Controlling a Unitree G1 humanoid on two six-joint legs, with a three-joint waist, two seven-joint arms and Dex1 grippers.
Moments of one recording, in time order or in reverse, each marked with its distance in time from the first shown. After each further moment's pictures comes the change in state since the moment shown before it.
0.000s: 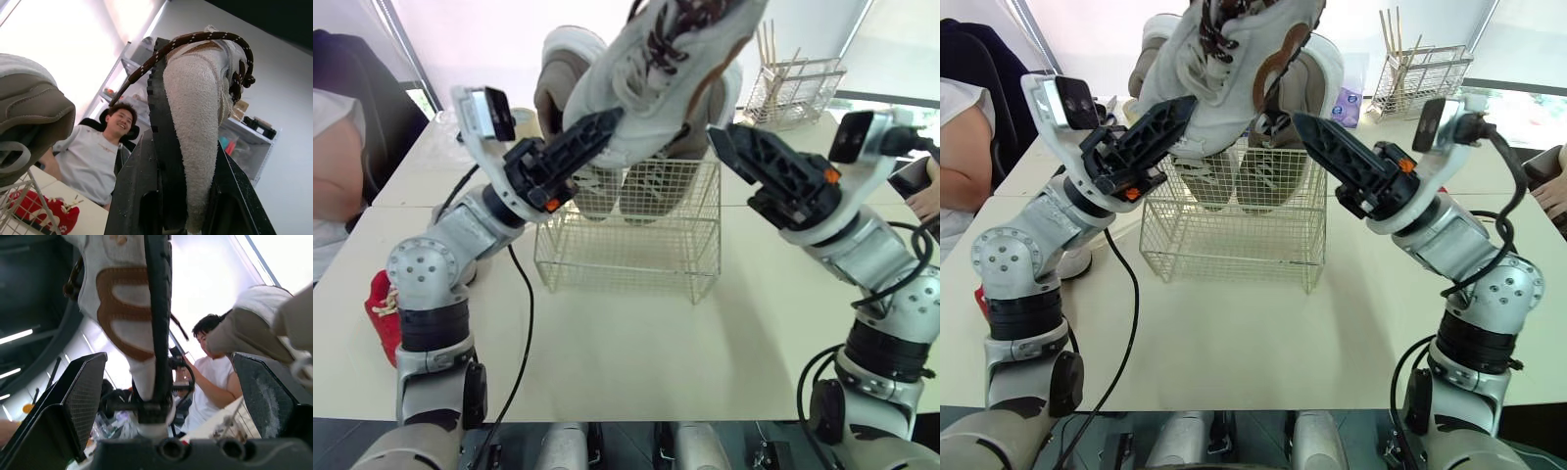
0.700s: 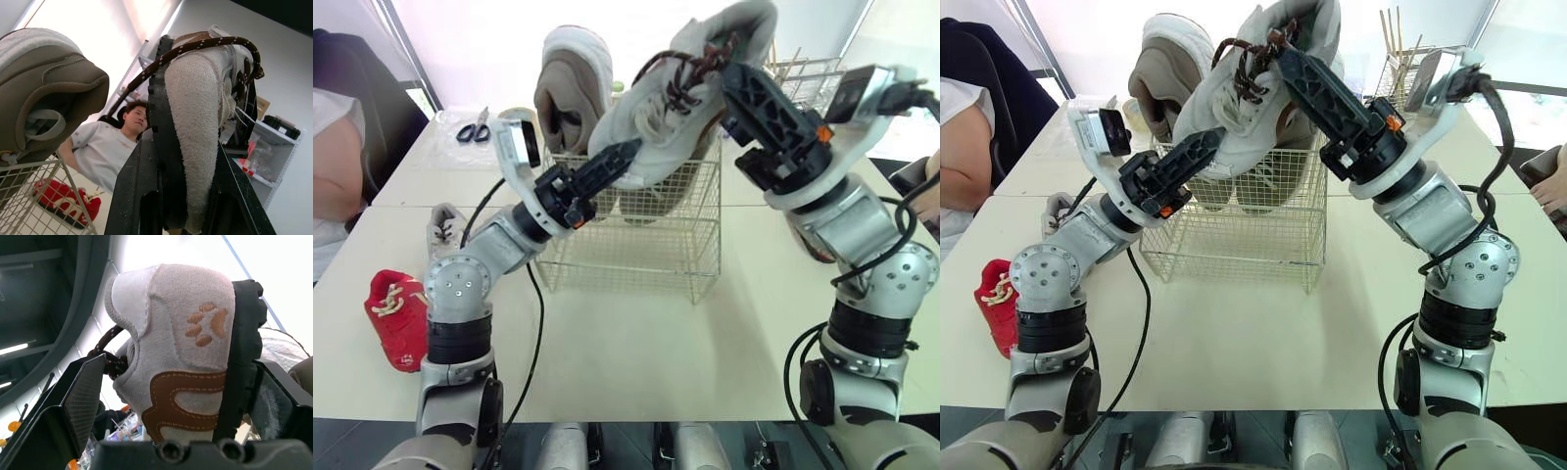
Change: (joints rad) left arm 0.070 -0.096 -0.046 -0.014 0.183 -0.065 -0.042; right arm -0.081 0.002 0.079 0.033 -0.045 -0.156 -0.026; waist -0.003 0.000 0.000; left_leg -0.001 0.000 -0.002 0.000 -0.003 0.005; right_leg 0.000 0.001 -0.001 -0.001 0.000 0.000
